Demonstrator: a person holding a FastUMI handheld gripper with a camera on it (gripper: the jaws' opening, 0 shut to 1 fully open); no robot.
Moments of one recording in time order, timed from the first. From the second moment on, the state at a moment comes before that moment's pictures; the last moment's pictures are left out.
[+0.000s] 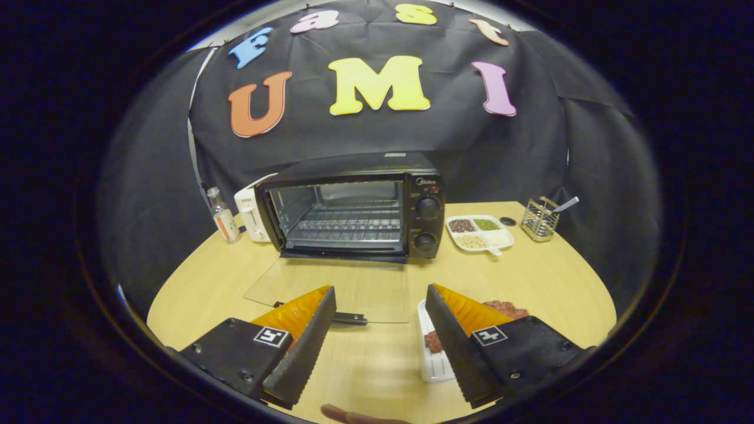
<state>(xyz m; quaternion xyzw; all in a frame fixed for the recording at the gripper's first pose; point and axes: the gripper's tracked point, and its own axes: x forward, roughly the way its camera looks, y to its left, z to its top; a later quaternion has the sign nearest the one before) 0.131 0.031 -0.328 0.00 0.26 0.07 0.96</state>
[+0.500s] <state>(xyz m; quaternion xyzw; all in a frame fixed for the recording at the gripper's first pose) 0.124 -0.072 -0.290 -0.04 0.24 0.06 0.97</state>
